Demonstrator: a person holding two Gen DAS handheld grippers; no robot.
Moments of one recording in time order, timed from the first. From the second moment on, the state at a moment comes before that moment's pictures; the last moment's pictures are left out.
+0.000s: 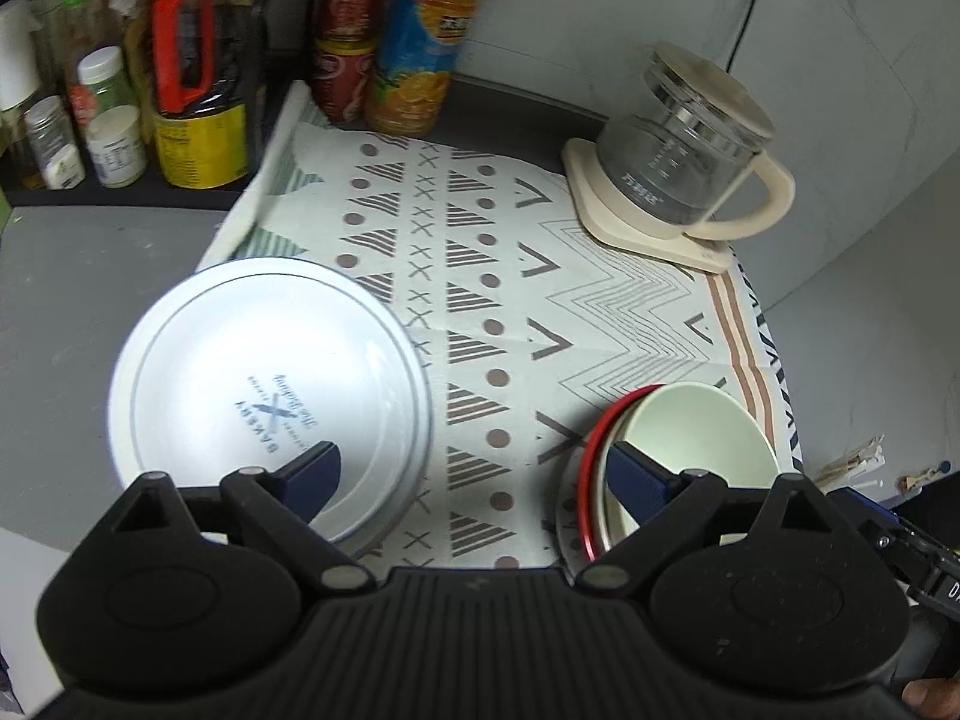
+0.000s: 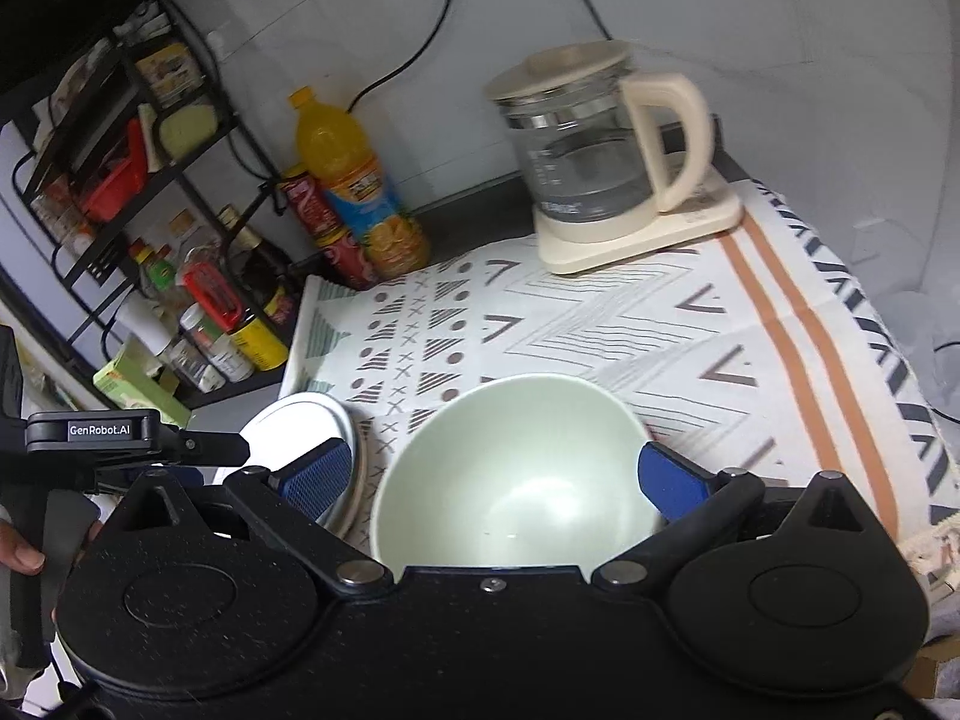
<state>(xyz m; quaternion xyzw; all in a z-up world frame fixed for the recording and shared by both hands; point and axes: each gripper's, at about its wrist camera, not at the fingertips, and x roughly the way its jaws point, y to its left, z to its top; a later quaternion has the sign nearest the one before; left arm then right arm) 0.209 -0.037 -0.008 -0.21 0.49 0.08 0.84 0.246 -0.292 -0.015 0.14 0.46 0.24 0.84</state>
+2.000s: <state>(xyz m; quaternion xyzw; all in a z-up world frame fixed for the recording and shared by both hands) 0.272 -0.099 -0.107 -0.17 0.57 -0.08 0.80 0.243 -0.300 -0.118 0.21 0.58 0.11 0.78</state>
